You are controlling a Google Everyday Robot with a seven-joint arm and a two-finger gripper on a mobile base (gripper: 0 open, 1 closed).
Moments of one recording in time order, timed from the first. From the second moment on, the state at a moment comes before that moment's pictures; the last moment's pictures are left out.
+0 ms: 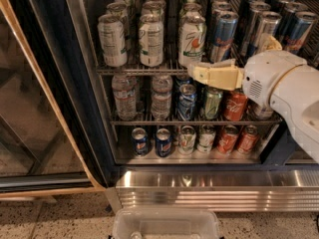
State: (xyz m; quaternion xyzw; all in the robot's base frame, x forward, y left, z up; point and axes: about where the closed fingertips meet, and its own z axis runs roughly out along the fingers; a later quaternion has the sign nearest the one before) arm 0.530 -0.141 0.996 -0.21 0.70 0.12 0.67
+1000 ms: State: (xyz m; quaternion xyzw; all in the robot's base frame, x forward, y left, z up) arm 0.549 -0.104 0.998 -0.18 0.67 0.13 0.71
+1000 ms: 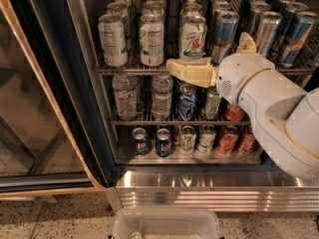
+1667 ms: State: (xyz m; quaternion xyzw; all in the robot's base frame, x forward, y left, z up) arm 0.551 -0.104 0.997 -0.18 0.67 0.13 0.71
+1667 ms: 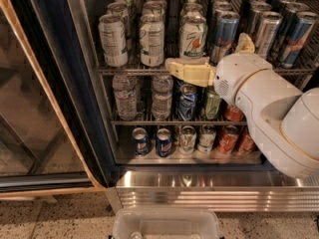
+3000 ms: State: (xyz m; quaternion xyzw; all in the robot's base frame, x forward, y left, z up) arm 0.562 -0.131 0.985 -0.11 0.68 0.08 0.72
